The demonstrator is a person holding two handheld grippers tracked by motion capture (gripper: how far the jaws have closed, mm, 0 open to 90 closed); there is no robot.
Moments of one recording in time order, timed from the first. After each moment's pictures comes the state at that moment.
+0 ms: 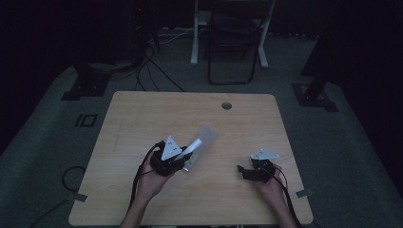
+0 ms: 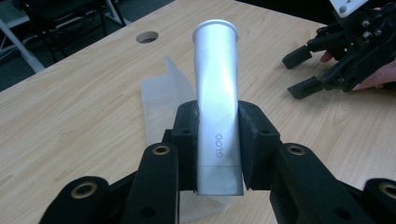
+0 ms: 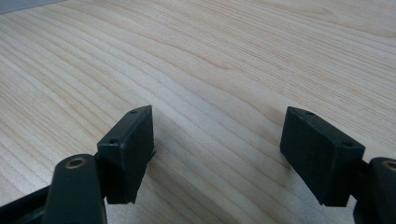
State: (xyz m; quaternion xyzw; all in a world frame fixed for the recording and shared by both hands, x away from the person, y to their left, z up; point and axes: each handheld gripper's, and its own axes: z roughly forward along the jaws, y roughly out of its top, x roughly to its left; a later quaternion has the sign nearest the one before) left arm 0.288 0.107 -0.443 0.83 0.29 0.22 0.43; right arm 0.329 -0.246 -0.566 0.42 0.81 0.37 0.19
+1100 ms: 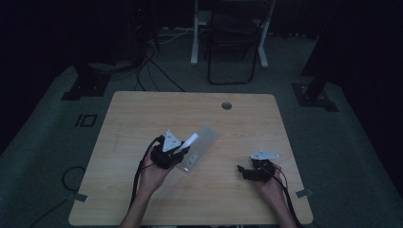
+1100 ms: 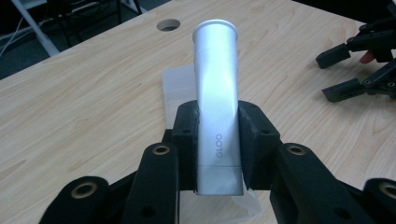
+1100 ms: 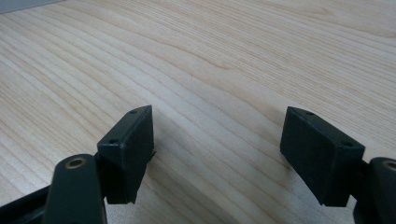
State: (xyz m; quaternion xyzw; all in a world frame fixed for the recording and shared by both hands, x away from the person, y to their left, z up) left arm 0.312 0.109 -0.455 0.82 0.33 0.22 0.41; right arm 0.329 -0.246 -0.567 0.42 0.81 0.37 0.19
